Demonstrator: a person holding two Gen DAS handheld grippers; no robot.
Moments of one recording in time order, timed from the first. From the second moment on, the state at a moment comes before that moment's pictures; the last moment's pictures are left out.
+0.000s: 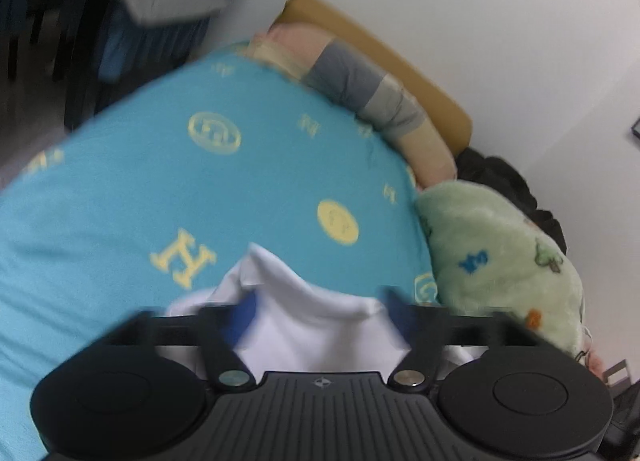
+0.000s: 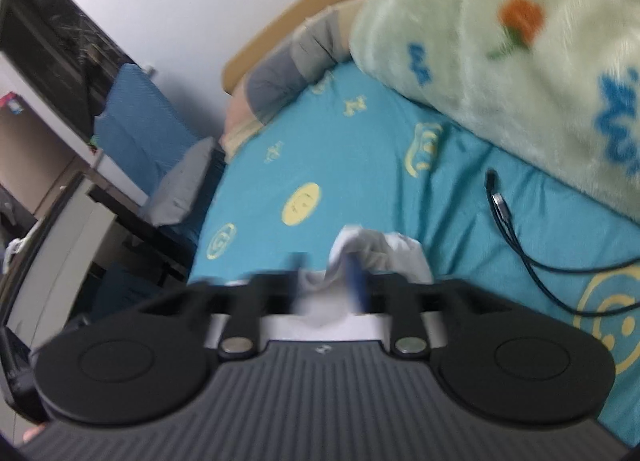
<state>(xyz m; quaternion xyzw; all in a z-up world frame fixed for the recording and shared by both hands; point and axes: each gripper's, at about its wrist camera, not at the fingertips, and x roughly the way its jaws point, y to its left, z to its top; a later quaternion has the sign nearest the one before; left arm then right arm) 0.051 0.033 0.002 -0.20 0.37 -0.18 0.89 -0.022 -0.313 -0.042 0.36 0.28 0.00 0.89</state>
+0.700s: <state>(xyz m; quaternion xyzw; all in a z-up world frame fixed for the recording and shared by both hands) 0.064 0.007 -0.021 -0.08 0.33 -0.14 0.93 0.009 -0.279 -0.055 0.15 0.27 -0.04 0.95</state>
